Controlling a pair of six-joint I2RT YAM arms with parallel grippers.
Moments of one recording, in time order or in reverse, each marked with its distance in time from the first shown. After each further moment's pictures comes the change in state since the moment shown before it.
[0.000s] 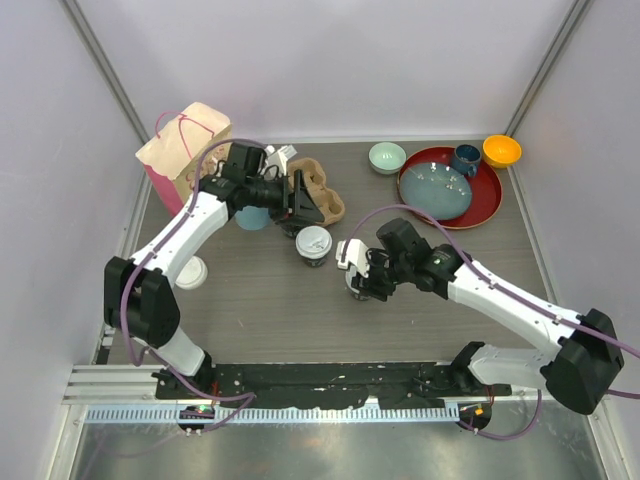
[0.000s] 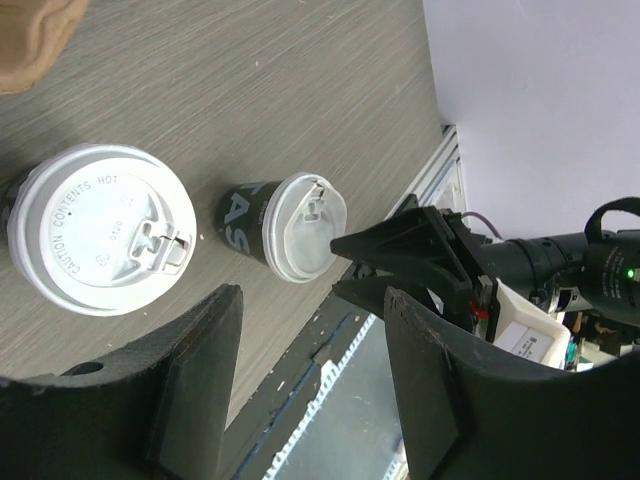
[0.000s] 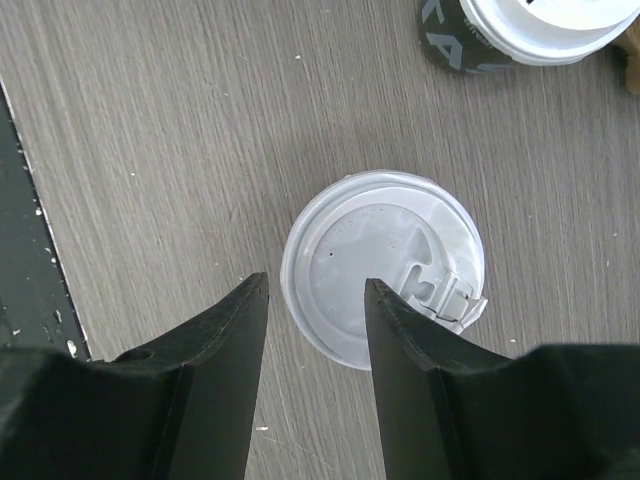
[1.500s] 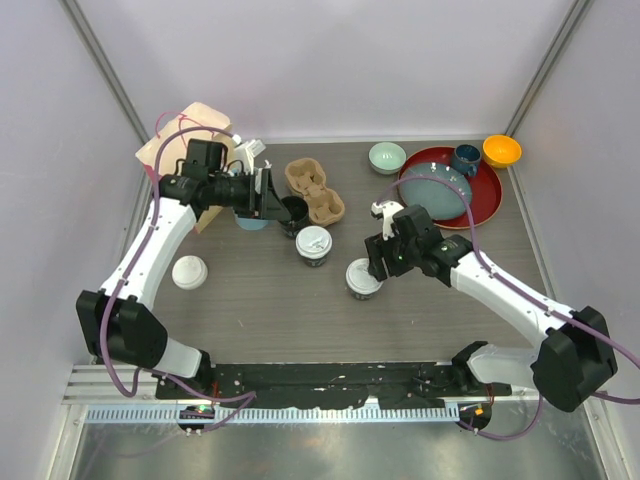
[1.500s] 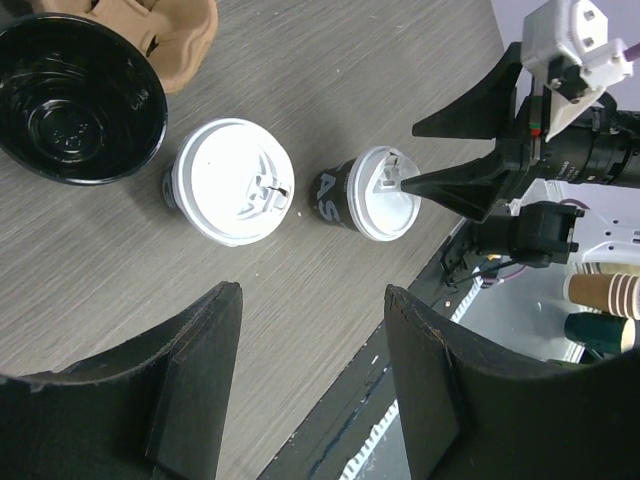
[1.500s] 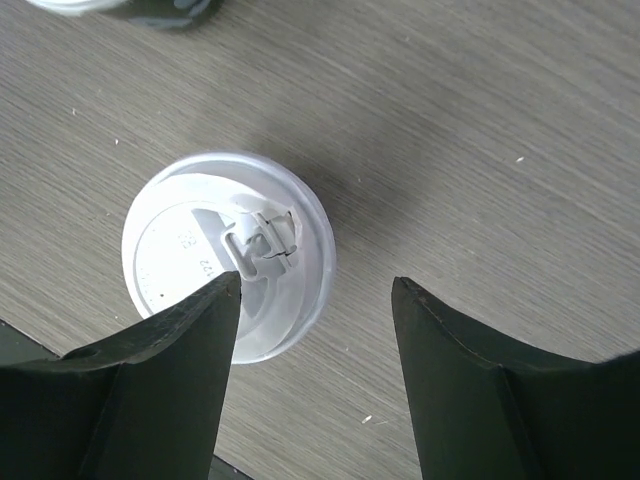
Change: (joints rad) left arm 0.156 -0.148 0.011 -0.211 -0.032 0.332; right arm -0.180 0.047 -0.002 0.061 0.239 0.677
